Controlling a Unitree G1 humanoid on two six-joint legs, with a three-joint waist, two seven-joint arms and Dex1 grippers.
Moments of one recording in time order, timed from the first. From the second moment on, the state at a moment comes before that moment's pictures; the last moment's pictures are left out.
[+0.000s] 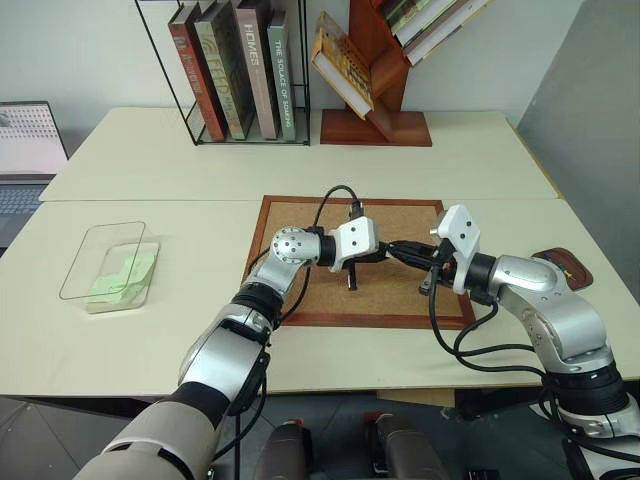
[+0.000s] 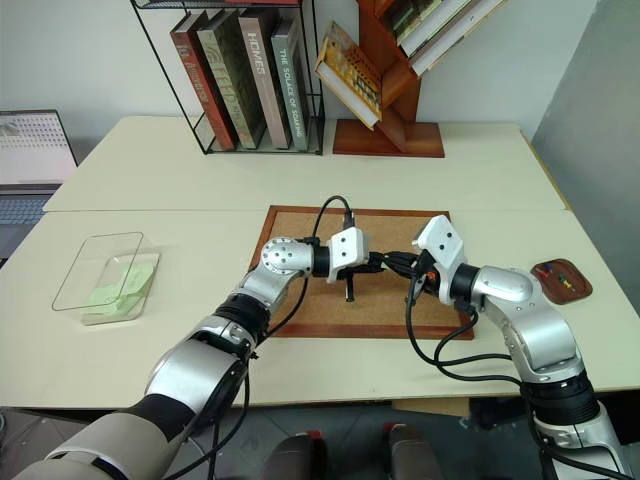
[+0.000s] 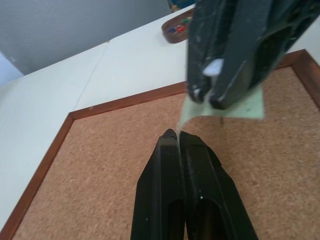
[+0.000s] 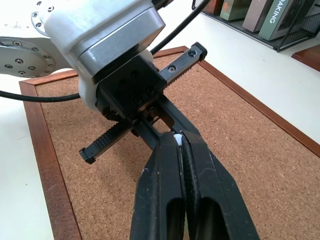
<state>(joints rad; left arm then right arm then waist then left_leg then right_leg) -0.96 0.16 -0.27 1.01 0.04 -0.51 -1.06 -0.41 -0.54 0.09 -0.31 0.32 0.59 0.76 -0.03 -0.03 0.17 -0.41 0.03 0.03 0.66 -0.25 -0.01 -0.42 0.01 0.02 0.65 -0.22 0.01</state>
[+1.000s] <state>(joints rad) -0.82 0.24 -0.23 0.85 0.04 -0.49 -1.08 -0.34 -0.65 -0.24 -0.32 0.45 0.70 0.63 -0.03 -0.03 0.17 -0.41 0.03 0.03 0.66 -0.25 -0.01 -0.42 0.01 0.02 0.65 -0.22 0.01</state>
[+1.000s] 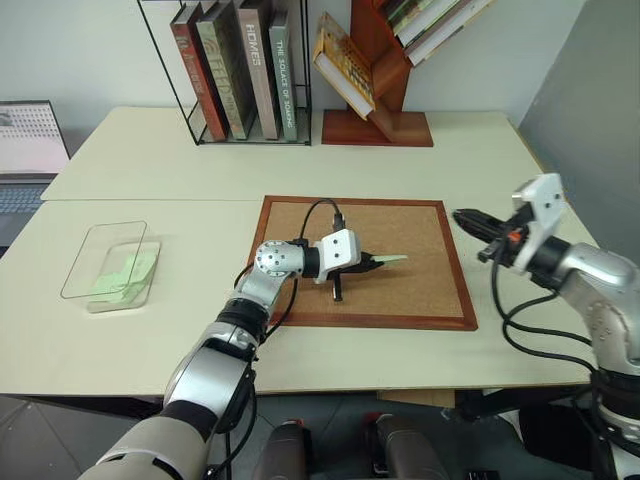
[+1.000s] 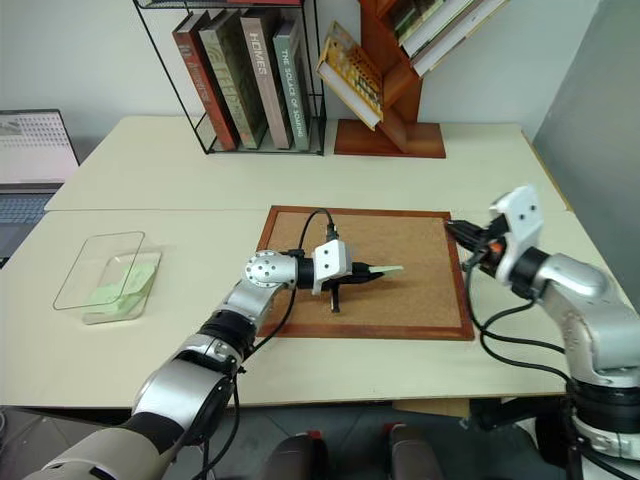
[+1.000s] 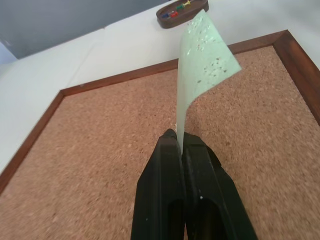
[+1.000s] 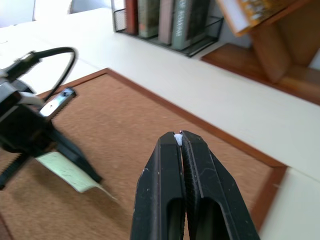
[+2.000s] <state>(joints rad) -0.67 0.29 -0.25 0.54 0.04 -0.33 -1.01 -0.26 -0.73 -0.27 0.32 0.09 0.38 0.39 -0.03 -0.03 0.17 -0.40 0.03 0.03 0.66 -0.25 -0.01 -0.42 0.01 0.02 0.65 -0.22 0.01</state>
